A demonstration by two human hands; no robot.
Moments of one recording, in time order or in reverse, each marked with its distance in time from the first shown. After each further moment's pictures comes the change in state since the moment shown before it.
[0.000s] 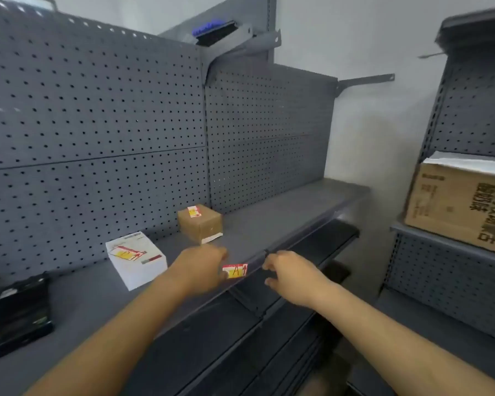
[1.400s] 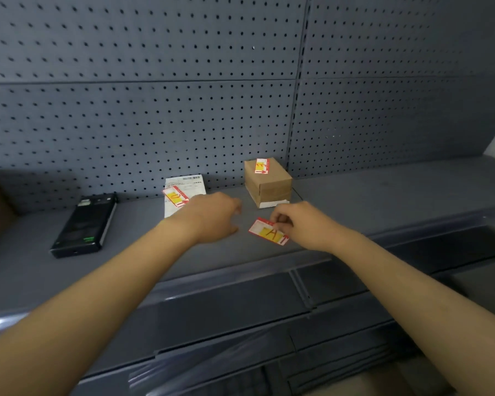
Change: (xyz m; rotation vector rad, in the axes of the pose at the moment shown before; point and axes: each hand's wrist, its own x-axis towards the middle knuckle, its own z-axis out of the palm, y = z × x) left_hand 0.070 -0.057 0.017 0.068 -0.124 -0.385; right_hand 0.196 0.026 0.042 0.296 -0.234 -0.497
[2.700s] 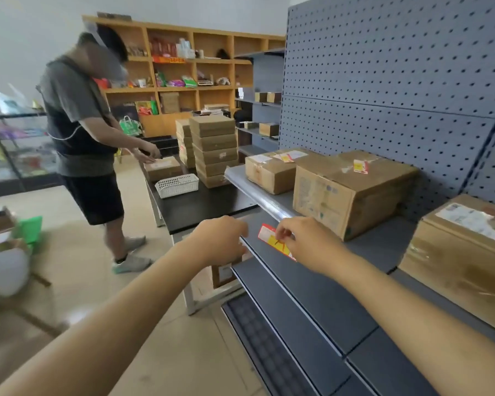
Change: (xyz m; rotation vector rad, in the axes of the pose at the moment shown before) left_hand -0.654 -0.374 0.038 -0.081 0.024 -1.315; right_hand 0.060 -0.714 0.358 0.069 -0.319 -1.100
